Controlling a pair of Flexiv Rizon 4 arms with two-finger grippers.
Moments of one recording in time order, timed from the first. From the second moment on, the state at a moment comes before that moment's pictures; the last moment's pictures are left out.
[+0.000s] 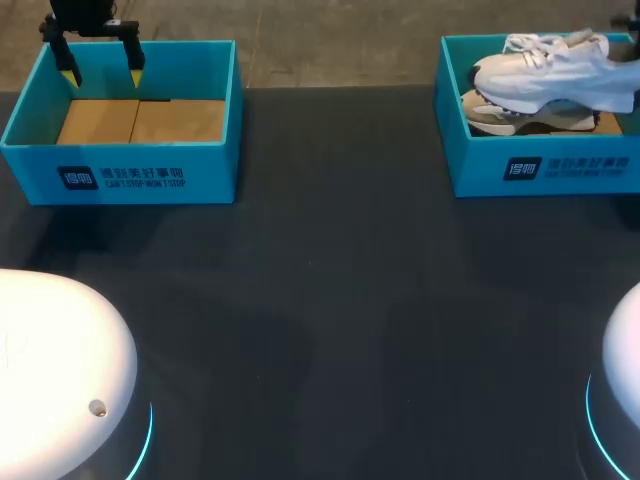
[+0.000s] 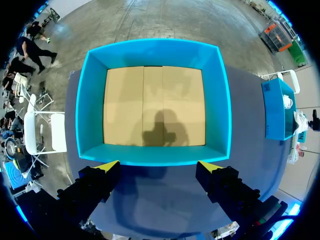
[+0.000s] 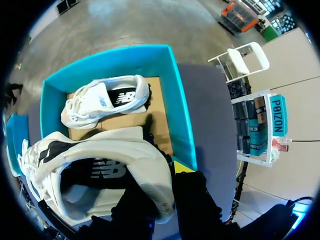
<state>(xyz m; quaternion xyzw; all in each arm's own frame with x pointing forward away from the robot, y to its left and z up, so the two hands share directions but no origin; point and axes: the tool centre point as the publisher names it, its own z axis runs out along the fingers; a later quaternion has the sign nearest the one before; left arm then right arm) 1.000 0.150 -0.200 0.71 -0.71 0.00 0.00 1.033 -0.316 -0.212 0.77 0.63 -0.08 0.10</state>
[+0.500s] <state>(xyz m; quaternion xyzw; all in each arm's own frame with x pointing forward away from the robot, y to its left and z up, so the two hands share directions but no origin) 1.000 0.150 -0.200 0.71 -0.71 0.00 0.00 1.032 -0.301 -0.196 0.76 0.63 -0.07 0.11</state>
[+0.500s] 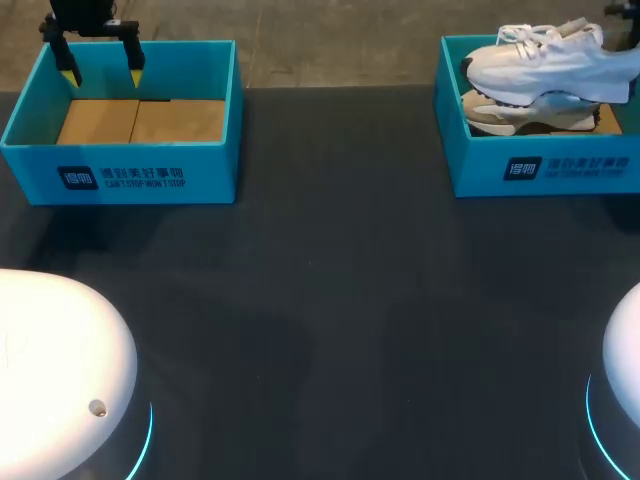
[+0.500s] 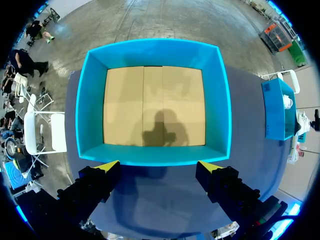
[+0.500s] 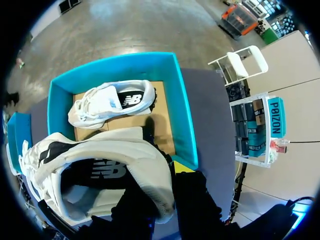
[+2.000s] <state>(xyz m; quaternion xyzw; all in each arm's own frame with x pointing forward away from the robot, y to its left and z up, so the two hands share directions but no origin) 1.000 0.150 -0.200 0.71 -0.71 0.00 0.00 1.020 -0.283 -0.175 0.77 0.63 -0.07 0.09</state>
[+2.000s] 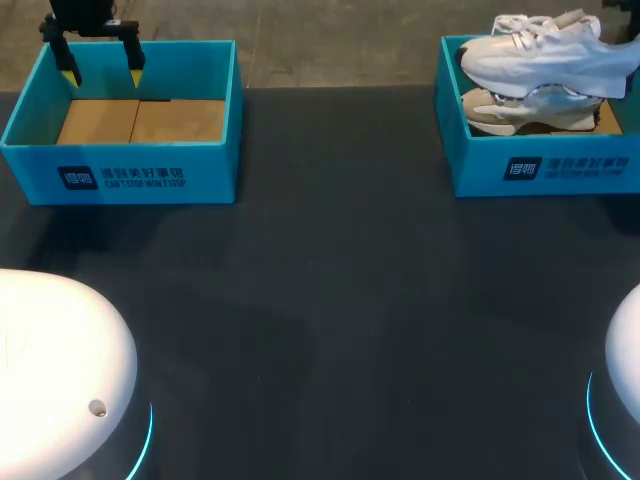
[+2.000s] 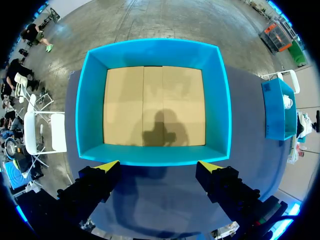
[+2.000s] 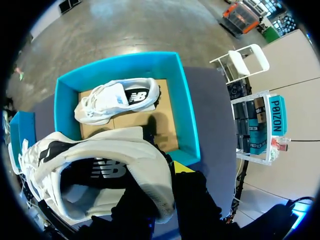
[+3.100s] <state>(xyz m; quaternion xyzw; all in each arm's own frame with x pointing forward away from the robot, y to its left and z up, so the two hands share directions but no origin) 1.000 0.150 -0.200 0.71 -0.71 0.00 0.00 0.850 -0.108 -0.177 0.76 0.64 -0.09 0.08</state>
